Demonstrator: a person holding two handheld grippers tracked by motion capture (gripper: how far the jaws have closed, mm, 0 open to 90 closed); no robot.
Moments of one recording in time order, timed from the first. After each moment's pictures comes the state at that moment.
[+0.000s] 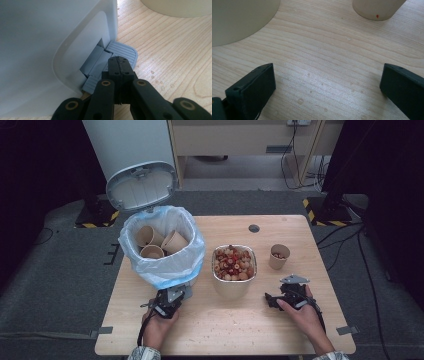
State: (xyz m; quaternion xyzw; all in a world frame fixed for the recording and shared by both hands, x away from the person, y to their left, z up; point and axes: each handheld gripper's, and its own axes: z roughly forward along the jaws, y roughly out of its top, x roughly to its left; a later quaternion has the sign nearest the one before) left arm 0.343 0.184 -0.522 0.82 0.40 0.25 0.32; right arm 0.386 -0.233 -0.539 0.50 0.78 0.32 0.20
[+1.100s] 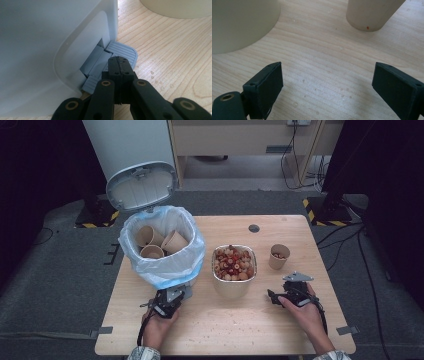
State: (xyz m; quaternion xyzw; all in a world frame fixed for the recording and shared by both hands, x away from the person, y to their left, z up) left arm 0.343 0.186 -0.522 0.82 0.40 0.25 0.33; right arm 0.388 -0.240 -0.528 0.49 0.78 0.33 0.21
